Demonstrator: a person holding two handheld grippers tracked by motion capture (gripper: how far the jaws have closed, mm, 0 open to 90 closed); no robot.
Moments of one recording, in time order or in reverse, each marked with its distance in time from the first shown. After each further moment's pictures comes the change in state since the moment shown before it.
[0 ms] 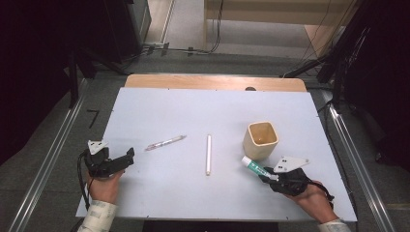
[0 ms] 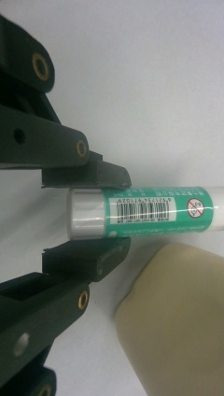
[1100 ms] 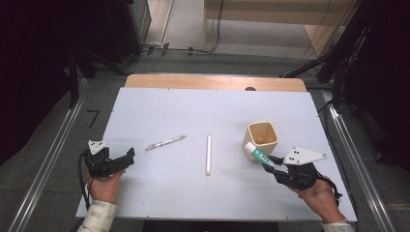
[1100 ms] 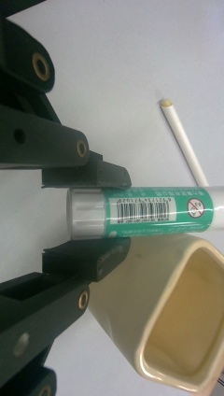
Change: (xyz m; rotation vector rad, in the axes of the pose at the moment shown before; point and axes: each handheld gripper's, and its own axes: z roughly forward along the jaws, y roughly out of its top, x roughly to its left) left arm 0.000 0.000 0.001 0.004 0.002 0.001; right arm -0.004 0.025 -0.036 -0.144 -0.045 0.040
